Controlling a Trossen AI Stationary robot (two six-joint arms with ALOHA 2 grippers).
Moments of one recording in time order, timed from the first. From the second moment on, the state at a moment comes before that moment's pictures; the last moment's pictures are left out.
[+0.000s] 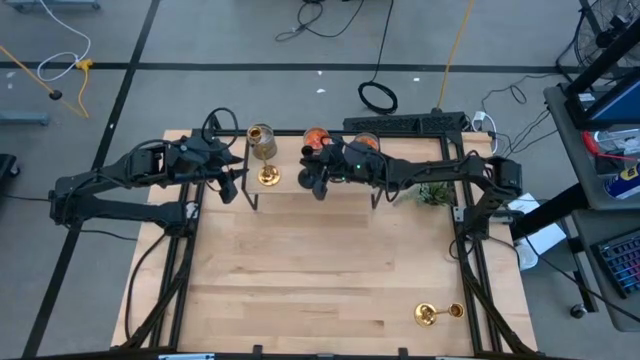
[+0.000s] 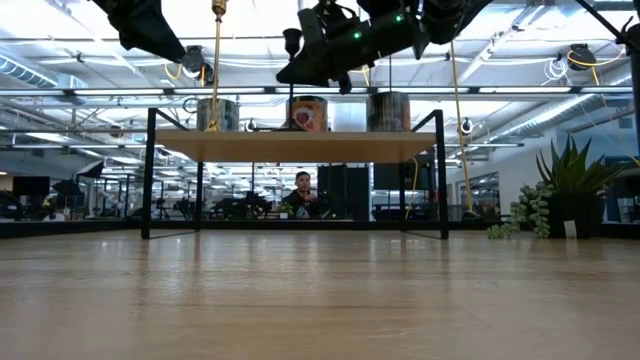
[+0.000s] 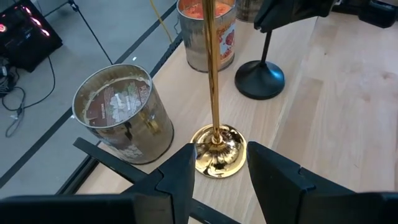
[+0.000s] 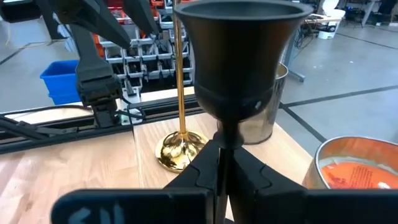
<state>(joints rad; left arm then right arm) 0.23 0.81 1.01 -0.82 -0.24 -0.08 -0.20 1.71 1.19 0.33 0.11 0.03</state>
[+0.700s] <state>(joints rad) 0.23 0.81 1.01 -0.82 -0.23 -0.09 -0.20 1.71 1.19 0.25 0.19 -0.02</state>
